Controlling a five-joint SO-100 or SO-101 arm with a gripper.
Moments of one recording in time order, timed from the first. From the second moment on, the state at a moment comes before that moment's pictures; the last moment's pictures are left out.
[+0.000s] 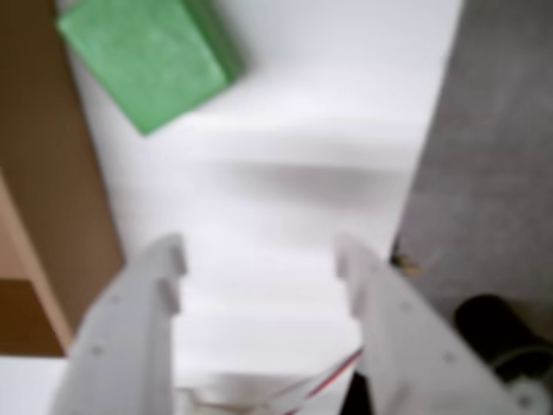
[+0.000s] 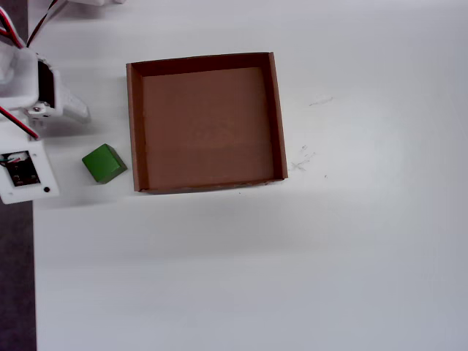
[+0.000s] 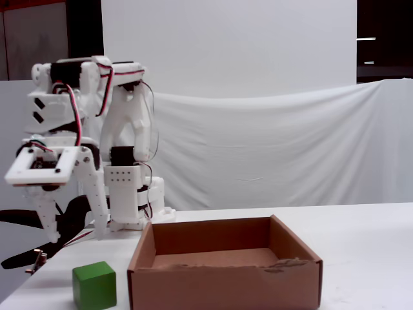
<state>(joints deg) -0.3 106.1 119.1 53.4 -89.8</state>
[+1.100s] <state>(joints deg) -6.9 87.8 103.9 53.2 -98.1</state>
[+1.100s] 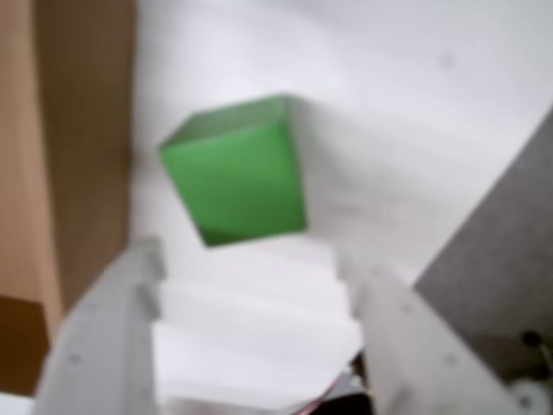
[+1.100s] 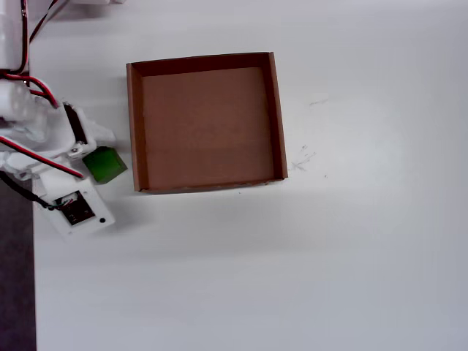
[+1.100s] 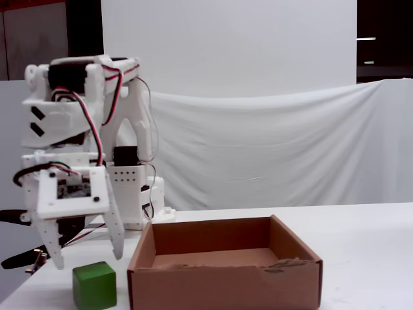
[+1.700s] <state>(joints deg) -8.0 82.3 101.0 48.4 -100.1</state>
